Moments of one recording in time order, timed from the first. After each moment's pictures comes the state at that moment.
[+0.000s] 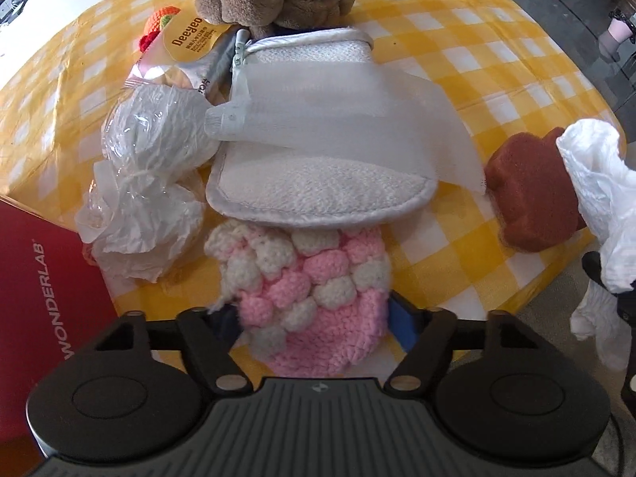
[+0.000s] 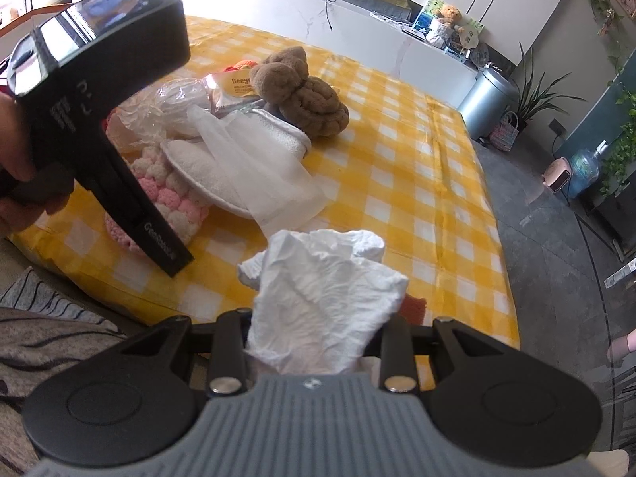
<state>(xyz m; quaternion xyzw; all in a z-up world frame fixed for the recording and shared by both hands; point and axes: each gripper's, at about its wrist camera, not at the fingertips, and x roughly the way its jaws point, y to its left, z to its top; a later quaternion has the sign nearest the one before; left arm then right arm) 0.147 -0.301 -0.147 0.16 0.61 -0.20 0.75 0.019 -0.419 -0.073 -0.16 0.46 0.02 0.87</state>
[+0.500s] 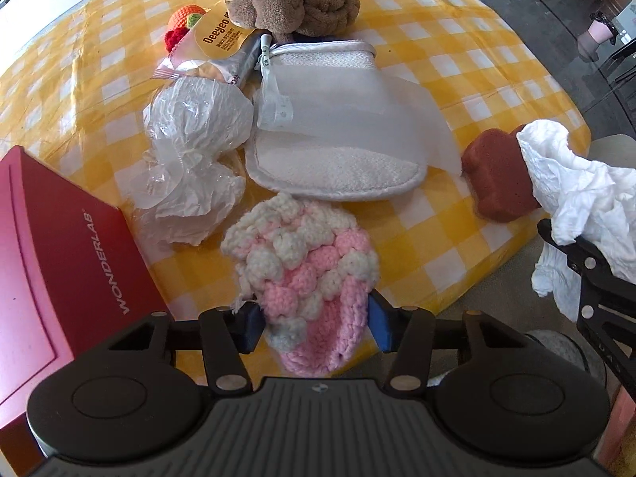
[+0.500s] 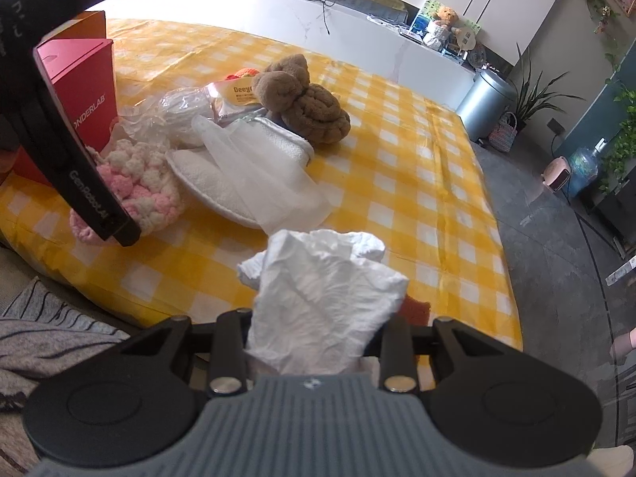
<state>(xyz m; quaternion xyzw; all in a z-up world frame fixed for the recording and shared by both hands) 0.142 -0.258 -0.105 0.14 0.62 -0.23 0.74 0.018 -0.413 -0.069 -0.15 0.46 0.02 0.88</state>
